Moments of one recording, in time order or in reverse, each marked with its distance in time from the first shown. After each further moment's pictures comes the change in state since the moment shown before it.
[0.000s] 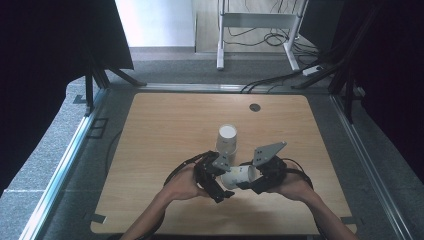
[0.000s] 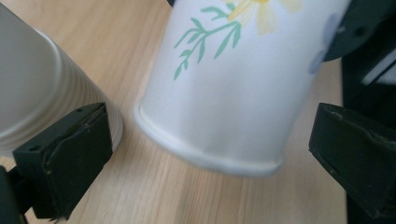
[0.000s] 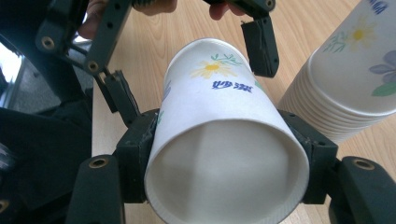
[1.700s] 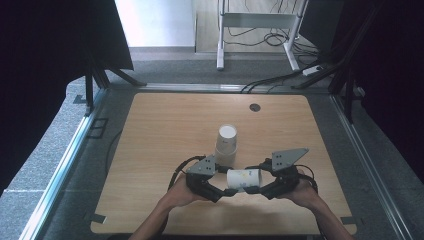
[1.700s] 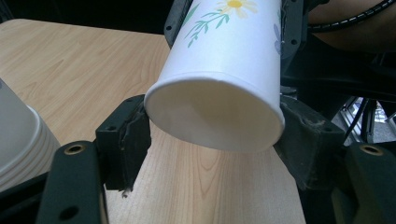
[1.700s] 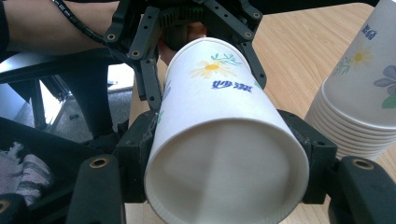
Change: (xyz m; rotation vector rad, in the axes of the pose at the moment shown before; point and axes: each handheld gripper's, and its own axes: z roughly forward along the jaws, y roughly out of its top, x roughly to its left) left arm -0.009 -0.029 -0.008 -0.405 -0.110 0.019; right arm 0.004 -0.031 -0.019 -0.247 0.098 0.015
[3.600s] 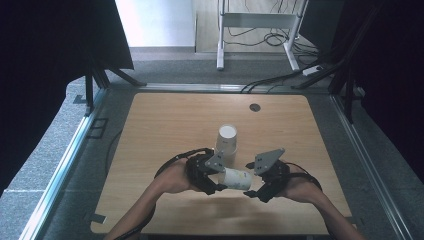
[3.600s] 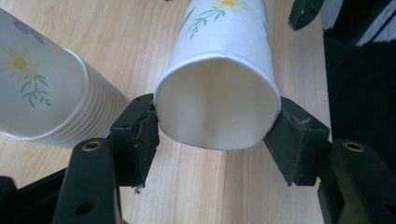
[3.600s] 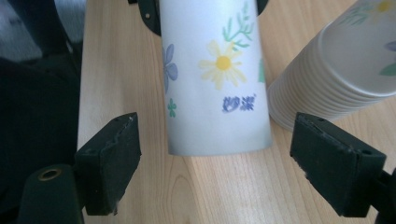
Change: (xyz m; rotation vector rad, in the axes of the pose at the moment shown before) left arm 0.005 0.047 -0.008 0.515 0.081 0.137; right arm 0.002 0.020 0.022 0.375 -0.115 -0.145
